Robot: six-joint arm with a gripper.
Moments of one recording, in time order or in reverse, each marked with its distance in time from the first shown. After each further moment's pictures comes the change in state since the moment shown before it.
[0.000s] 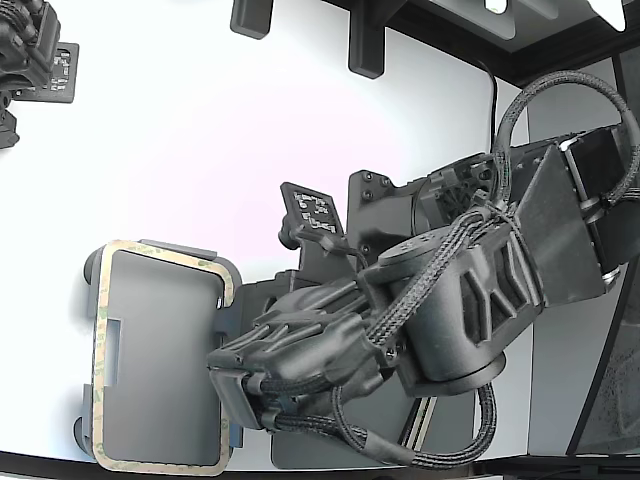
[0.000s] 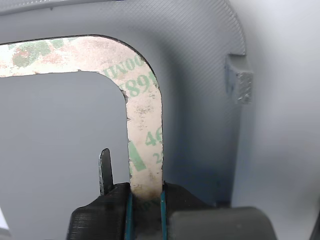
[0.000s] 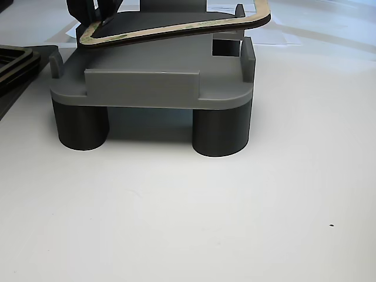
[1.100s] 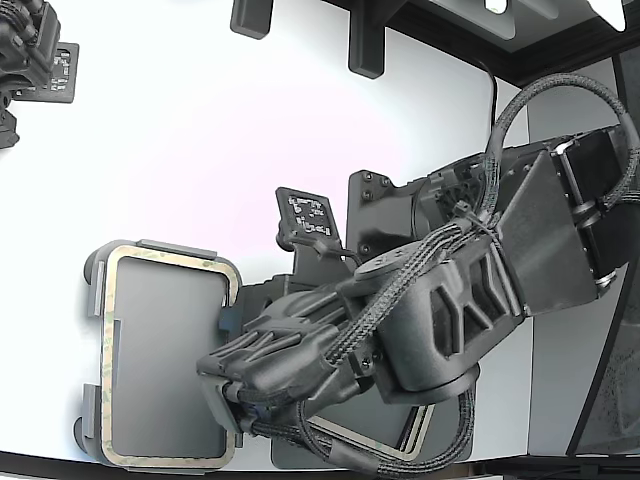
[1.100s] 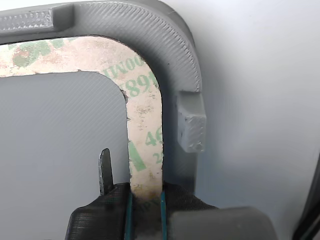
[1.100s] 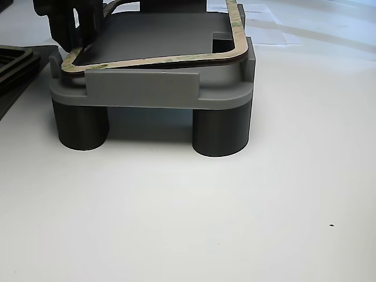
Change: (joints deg) arm 0.8 -2.3 2.5 0.0 0.5 -1.4
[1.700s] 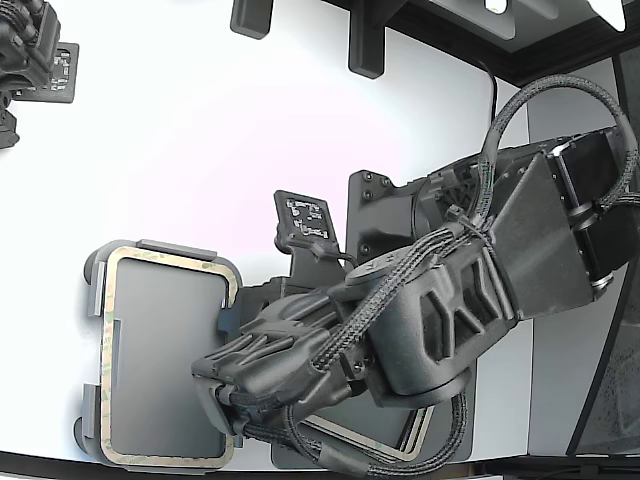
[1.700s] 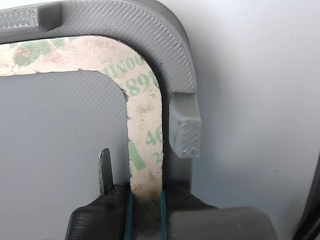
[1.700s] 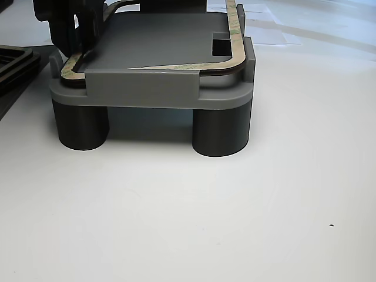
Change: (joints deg) arm 0.2 -1.1 -0.1 0.0 -0.3 0.9
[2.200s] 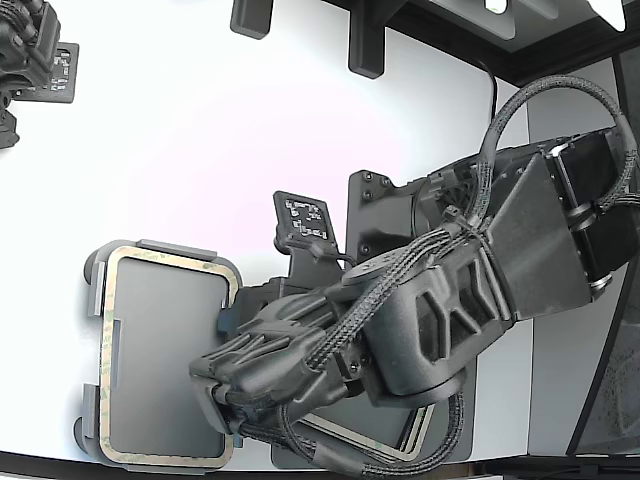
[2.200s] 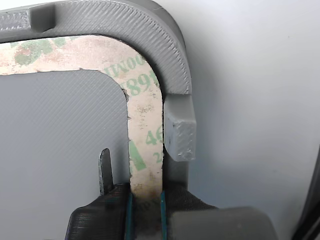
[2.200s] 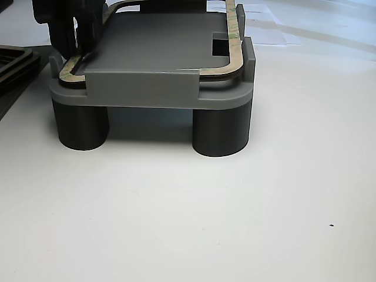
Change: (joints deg) arm 0.0 -0.6 -0.2 0.0 -0.5 0.2
